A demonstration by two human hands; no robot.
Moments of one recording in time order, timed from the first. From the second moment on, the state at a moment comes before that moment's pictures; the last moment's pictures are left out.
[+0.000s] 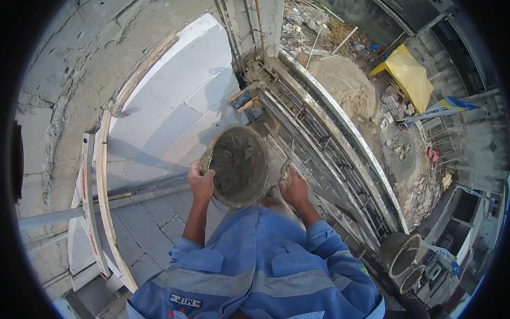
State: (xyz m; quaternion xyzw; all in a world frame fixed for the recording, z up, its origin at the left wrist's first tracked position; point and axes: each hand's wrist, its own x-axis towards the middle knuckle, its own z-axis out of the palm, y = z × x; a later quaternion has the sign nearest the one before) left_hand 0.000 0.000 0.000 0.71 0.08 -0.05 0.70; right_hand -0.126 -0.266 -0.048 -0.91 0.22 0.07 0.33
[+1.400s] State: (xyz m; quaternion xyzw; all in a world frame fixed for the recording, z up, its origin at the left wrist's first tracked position) left_hand 0.014 -0.026 0.104 0.84 -0.17 -0.04 0.51; right_hand -0.081 -0.162 0.078 -0.93 -0.14 0.35 0.02
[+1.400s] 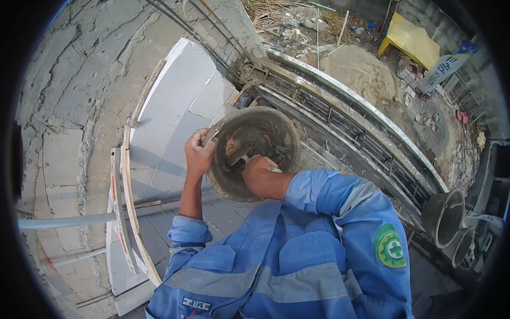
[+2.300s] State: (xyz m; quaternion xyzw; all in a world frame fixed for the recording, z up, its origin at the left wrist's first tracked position) left_hand 0.004 -0.068 0.127 0.83 -0.39 -0.01 0.39; right_hand -0.066 -0.226 0.081 -0.94 -0.08 0.27 0.18
